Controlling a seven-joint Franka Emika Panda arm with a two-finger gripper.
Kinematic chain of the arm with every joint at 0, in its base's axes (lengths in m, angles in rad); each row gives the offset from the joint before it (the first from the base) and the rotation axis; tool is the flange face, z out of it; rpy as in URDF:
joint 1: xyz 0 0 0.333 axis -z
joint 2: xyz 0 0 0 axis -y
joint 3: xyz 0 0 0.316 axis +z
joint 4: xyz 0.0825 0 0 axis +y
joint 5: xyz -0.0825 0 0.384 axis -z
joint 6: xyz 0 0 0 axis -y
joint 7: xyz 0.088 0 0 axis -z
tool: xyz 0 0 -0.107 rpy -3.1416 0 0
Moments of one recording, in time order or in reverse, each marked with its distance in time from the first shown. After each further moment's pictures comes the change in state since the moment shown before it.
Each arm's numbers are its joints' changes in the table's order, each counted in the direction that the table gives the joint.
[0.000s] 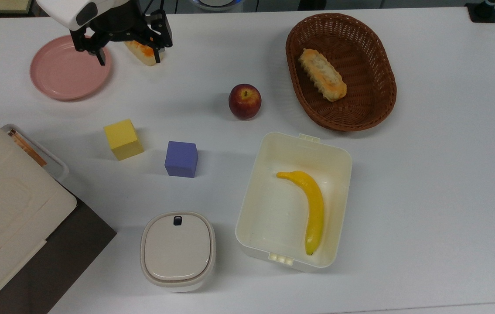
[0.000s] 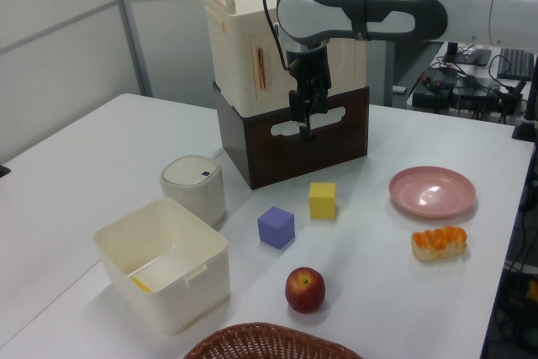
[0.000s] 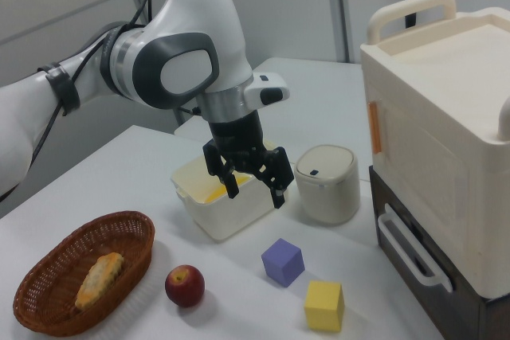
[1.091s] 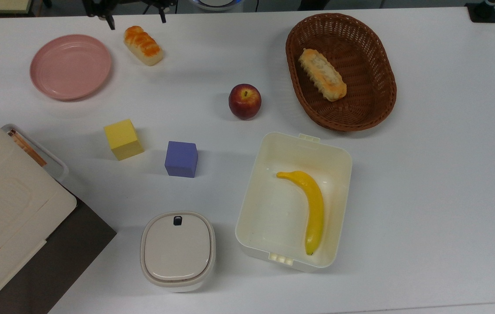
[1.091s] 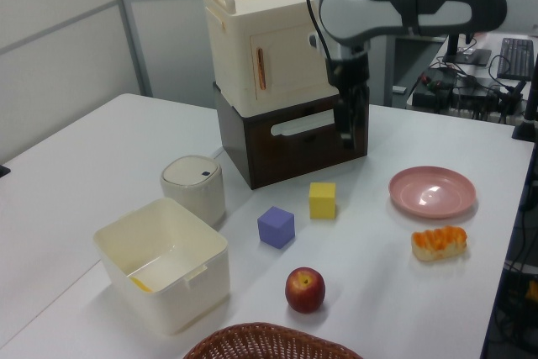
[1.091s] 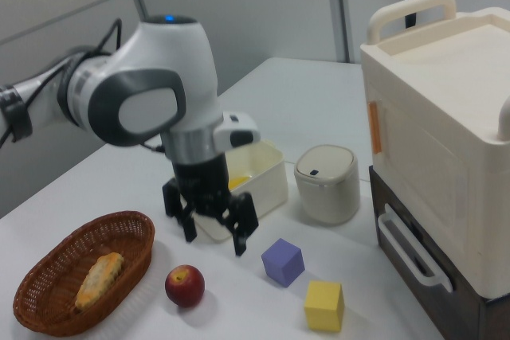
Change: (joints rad) arm 0.007 0.246 -0.004 0.336 0.000 -0.002 -0.093
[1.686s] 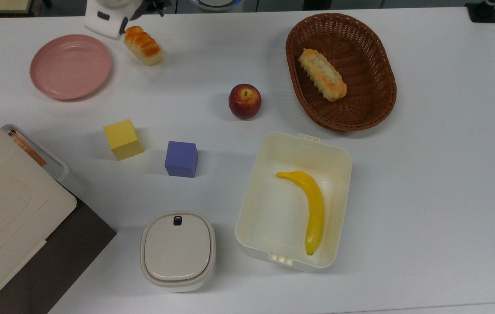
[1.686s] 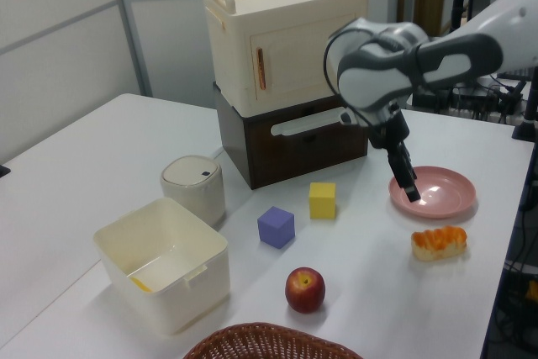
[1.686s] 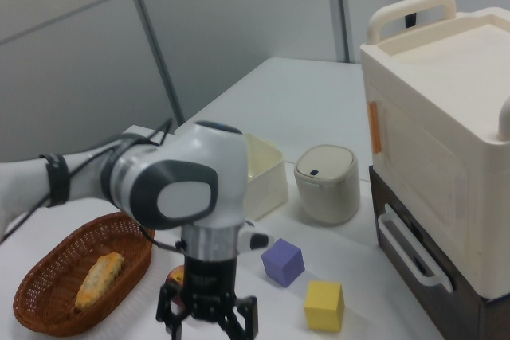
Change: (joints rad) arm 0.057 0.004 -0.001 0.288 0.106 -0.038 -0.270
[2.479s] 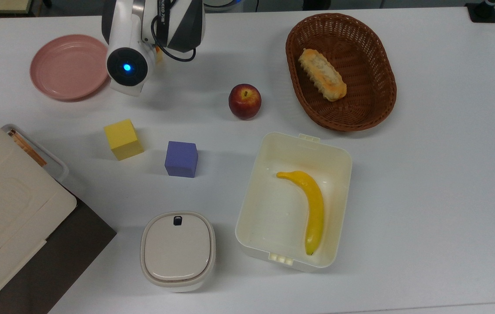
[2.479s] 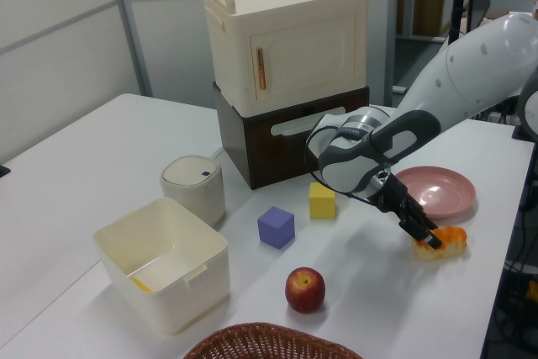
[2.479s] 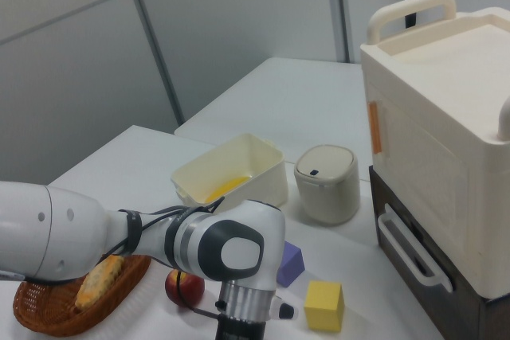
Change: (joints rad) arm -0.006 -0.316 0.006 0.006 0.155 0.001 0.029
